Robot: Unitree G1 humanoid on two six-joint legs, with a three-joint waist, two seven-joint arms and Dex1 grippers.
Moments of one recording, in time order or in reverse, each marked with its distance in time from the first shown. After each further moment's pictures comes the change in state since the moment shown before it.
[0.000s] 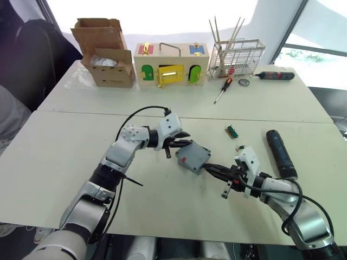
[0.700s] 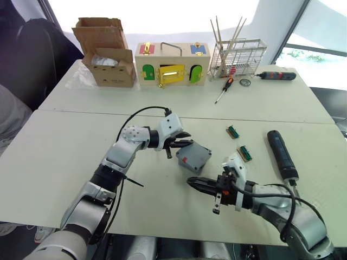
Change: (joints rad) left arm 0.007 -0.005 0.001 -0.006 0.000 -0.002 0.010; right arm 0.009 0.050 0.096 -0.214 0.197 0.276 -0.020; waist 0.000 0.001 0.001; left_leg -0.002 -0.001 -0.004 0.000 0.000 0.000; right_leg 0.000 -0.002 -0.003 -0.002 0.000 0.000
